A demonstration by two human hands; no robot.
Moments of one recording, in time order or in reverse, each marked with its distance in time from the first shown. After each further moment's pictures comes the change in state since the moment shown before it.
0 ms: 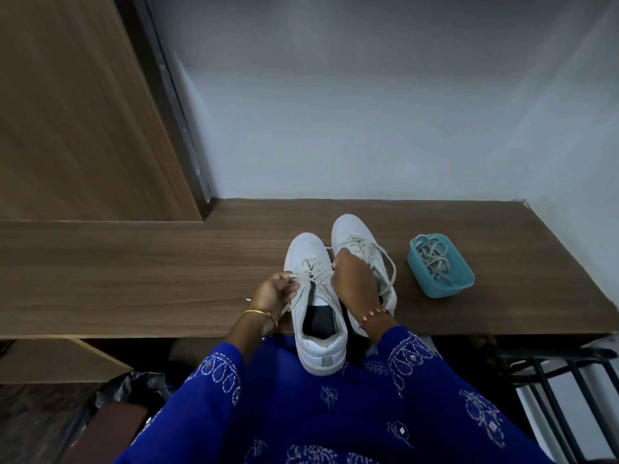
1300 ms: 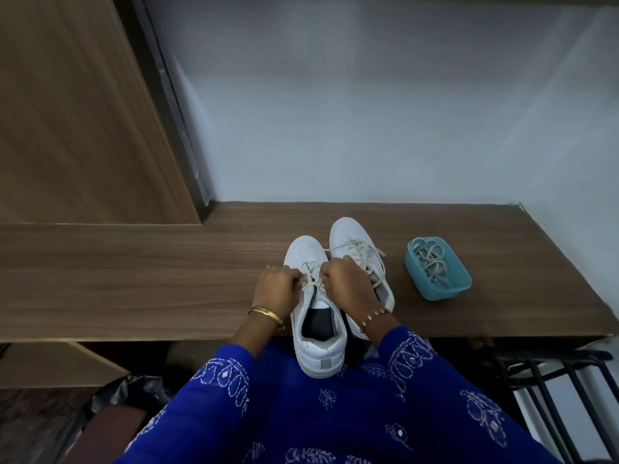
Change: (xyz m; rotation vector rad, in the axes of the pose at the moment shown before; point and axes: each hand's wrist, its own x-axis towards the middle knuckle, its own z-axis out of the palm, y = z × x) left_hand -0.007 0.013 0.009 1.413 0.098 0.763; right_hand -0.001 -0.002 -0.006 -0.189 -0.146 -0.226
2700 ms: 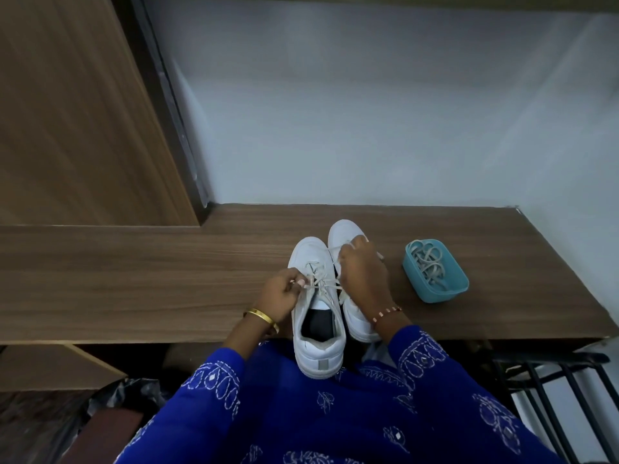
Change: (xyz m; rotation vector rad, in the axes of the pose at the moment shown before) left_hand -0.008 0.007 -0.006 -0.532 -0.094 -0.082; right_hand 0.001 0.015 -0.017 -0.017 0.287 0.078
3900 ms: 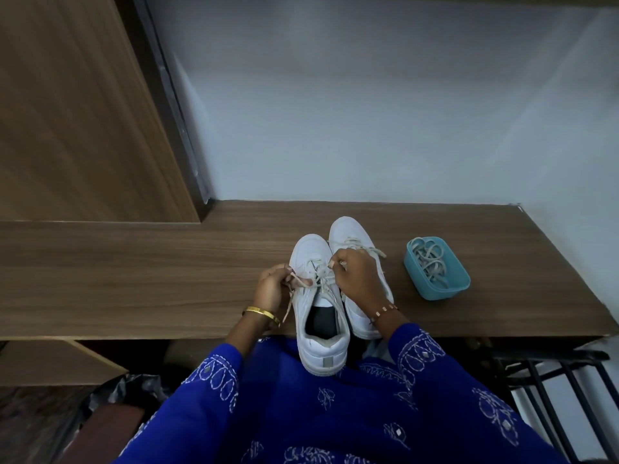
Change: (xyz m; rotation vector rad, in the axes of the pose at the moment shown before) left_hand -0.005 0.026 -0.002 -0.895 0.165 -0.344; right_hand 0.000 -0.001 0.018 0.421 -0.088 0.097
